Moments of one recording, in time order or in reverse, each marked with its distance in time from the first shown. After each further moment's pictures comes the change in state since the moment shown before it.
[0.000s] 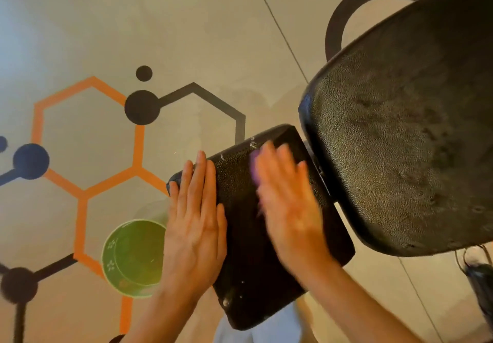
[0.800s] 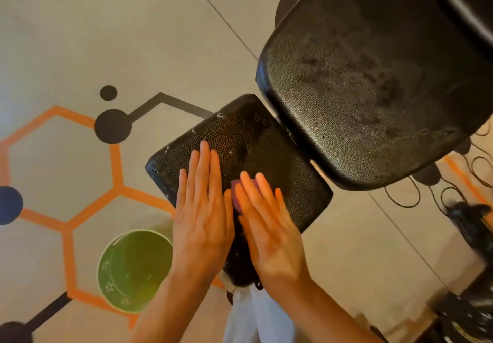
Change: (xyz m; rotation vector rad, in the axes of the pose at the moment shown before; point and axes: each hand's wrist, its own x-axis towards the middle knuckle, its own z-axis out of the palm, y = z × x) left_hand -0.025 0.013 0.011 0.082 -0.044 0.173; right_hand -0.093 -0.050 0.026 -0.001 0.091 0.159
